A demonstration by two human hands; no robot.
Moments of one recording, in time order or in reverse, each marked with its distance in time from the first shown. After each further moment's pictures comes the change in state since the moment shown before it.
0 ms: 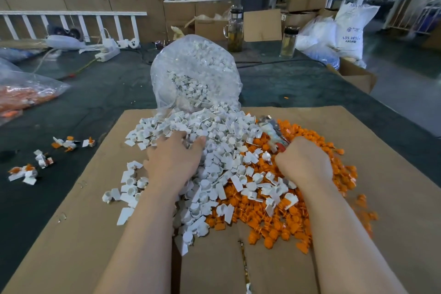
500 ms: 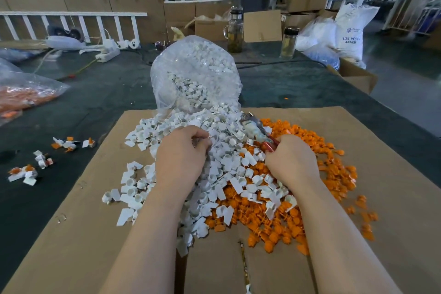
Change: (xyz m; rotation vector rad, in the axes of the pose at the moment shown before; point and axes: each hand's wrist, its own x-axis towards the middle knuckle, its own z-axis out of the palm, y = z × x) left_hand -0.004 0.008 0.007 -0.257 0.215 0.288; right_hand 0.010 -0.005 0.018 0.012 0.005 -0.129
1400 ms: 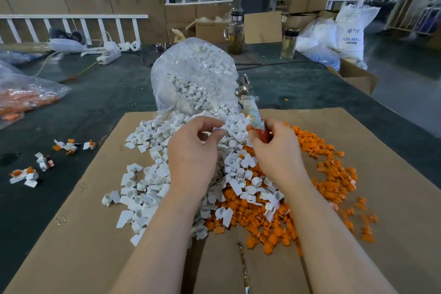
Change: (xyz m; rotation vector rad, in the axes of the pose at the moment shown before) left_hand -0.010 0.024 0.010 -0.347 0.121 -0.004; right_hand -0.006 -0.021 0.002 0.589 0.130 -0.272
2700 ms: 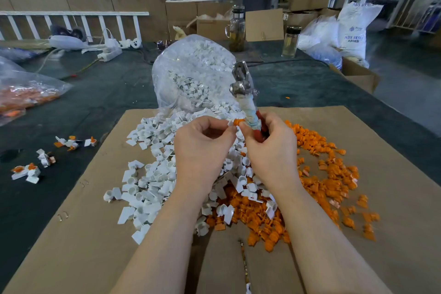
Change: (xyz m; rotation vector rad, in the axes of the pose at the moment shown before) left_hand -0.008 0.014 0.002 -0.285 -0.025 -0.105; right_hand -0.013 -0.016 0.008 0.137 0.125 -0.110
